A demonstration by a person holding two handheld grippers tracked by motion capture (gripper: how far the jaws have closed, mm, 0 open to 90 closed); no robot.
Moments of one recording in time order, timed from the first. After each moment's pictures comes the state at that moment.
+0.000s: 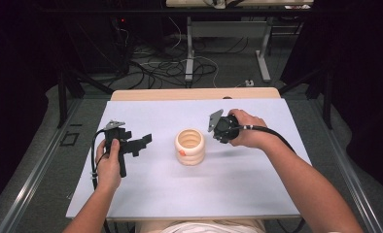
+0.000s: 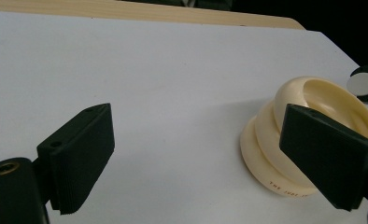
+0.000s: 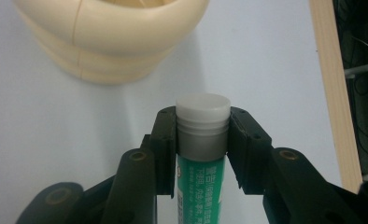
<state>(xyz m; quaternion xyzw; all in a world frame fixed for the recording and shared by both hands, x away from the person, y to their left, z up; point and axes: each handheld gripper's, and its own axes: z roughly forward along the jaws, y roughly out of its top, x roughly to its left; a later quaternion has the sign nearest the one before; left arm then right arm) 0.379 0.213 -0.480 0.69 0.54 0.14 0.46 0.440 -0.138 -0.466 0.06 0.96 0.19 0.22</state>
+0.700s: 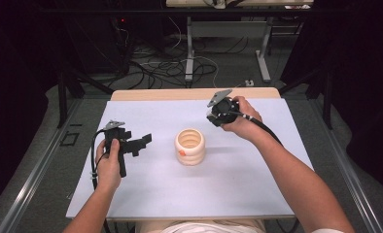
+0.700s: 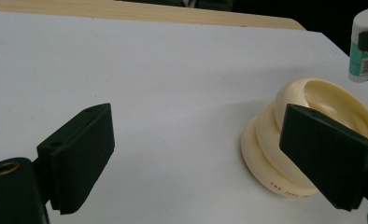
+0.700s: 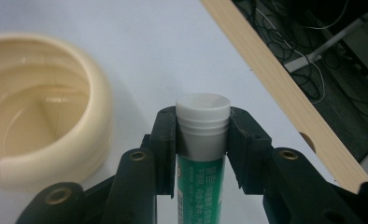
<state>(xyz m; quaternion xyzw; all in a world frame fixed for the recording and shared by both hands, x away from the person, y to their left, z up) 0.379 0.213 -0.480 0.69 0.54 0.14 0.46 0.465 -0.135 -0.436 0.23 0.89 0.31 0.25</state>
